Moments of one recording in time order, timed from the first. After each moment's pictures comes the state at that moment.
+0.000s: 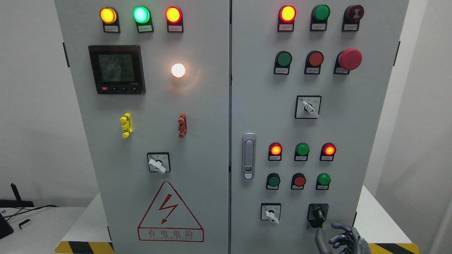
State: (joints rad) left arm -0.04 -0.09 0.08 0.06 0.00 -0.16 0.06; right arm -0.16 0.12 0.00 -1.67 0.27 0.18 -0.40
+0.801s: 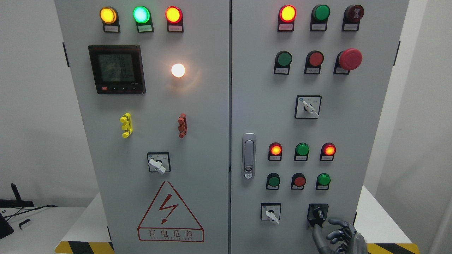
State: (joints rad) left arm -0.04 -0.09 0.08 0.06 0.00 -0.16 0.06; right arm -0.20 0.12 0.00 -1.64 0.27 0.21 -0.40
